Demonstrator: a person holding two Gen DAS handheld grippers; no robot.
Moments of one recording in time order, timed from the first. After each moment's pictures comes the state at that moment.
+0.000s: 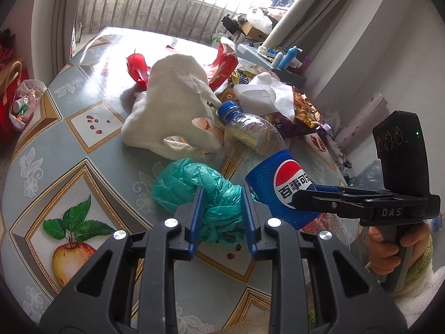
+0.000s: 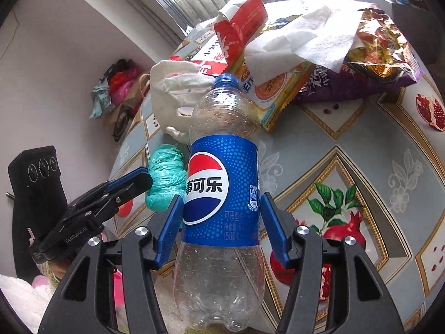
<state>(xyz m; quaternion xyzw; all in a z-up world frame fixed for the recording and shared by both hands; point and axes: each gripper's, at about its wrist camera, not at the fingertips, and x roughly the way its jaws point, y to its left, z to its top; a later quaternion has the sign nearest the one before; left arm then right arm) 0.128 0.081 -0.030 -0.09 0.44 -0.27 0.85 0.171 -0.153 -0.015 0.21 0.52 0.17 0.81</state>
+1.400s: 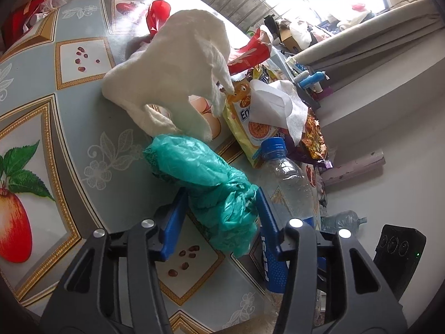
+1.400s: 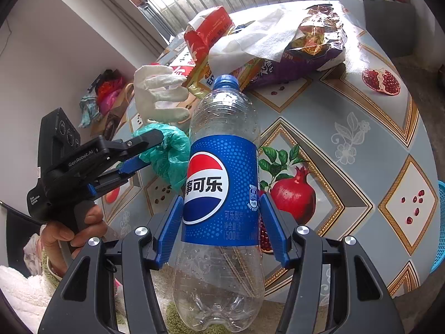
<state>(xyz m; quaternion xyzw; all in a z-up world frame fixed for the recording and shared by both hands) 0.156 0.062 -0.058 -0.26 0.50 -0.22 0.79 0.130 -0.188 -0.008 0.21 0.51 0.13 0.82</state>
